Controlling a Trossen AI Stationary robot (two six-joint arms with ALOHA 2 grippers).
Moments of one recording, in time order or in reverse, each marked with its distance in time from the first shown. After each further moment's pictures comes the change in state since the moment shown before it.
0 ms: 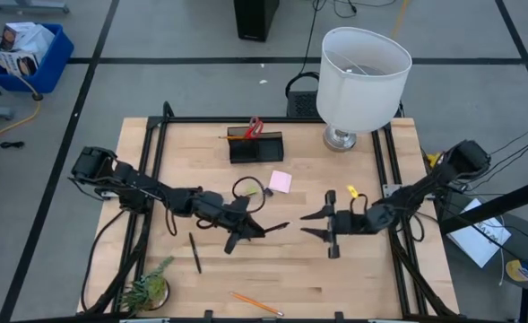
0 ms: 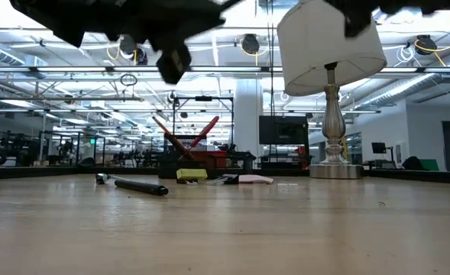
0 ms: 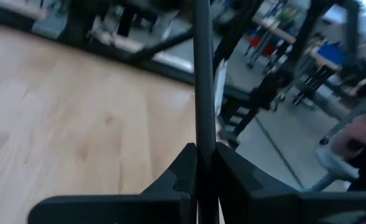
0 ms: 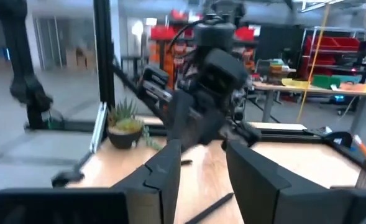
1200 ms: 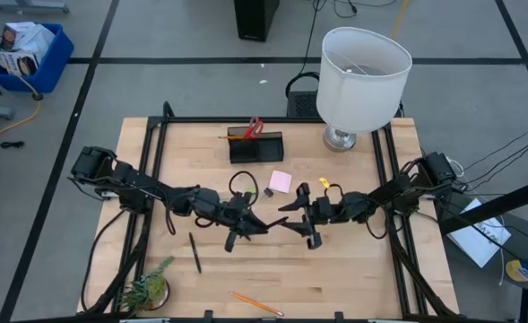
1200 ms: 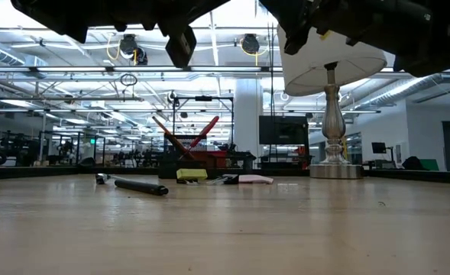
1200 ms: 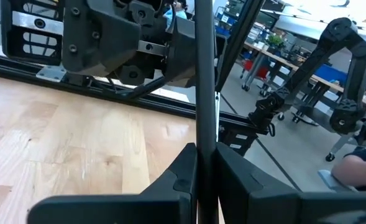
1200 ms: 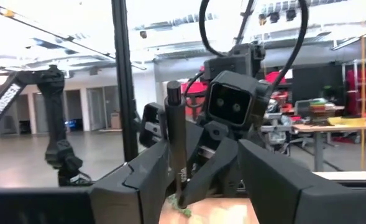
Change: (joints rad) left arm 0.009 -0.002 0.000 0.109 -0.024 0.060; right arm -0.252 0.402 0.114 0.533 -0.418 0.097
